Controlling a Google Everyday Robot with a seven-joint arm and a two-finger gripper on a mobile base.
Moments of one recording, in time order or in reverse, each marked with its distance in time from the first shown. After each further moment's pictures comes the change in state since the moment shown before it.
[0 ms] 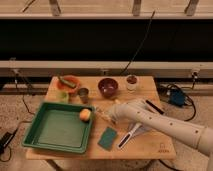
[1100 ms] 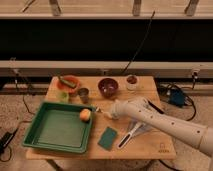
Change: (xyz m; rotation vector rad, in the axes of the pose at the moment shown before) arm -0.011 -0.015 -0.011 0.034 -0.032 0.013
